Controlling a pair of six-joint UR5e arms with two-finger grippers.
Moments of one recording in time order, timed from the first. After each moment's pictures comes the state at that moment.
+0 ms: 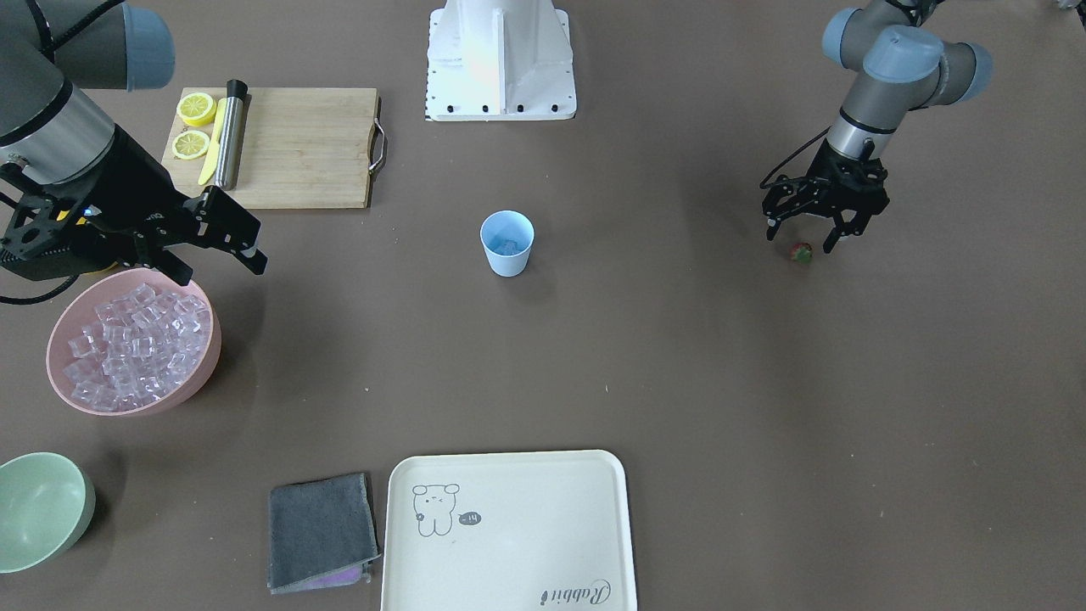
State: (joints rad) left arm -0.56 -1.45 -1.78 -2.43 -1.68 -0.94; right arm 1.01 -1.19 1.88 -1.38 2.28 1.04
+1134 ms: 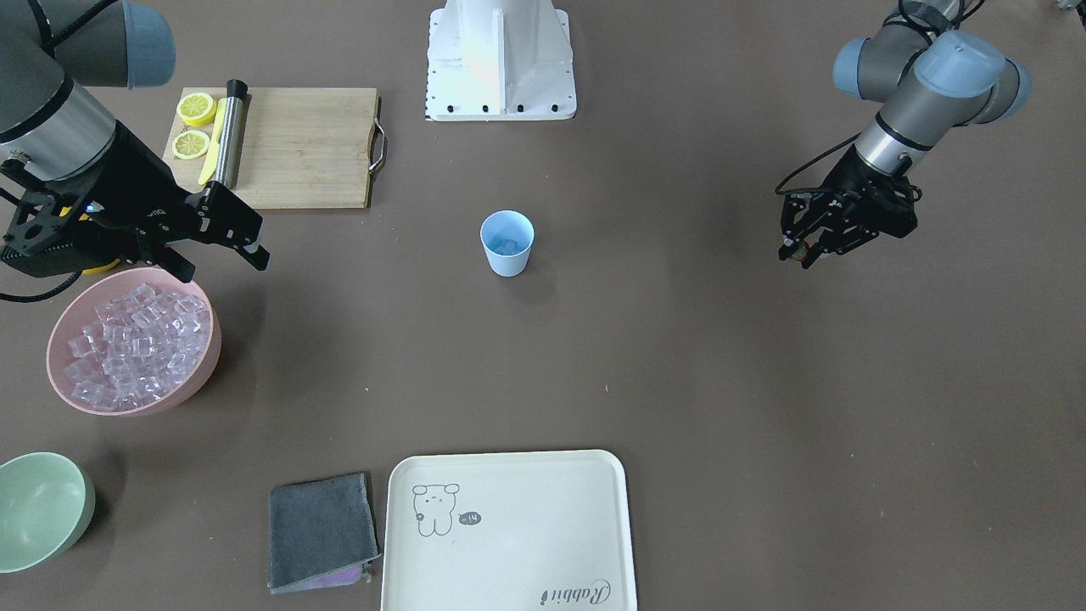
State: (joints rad) left arm -0.79 -1.61 -1.77 -2.41 -2.01 -0.92; right arm 1.01 -1.19 1.89 -1.38 2.29 1.03
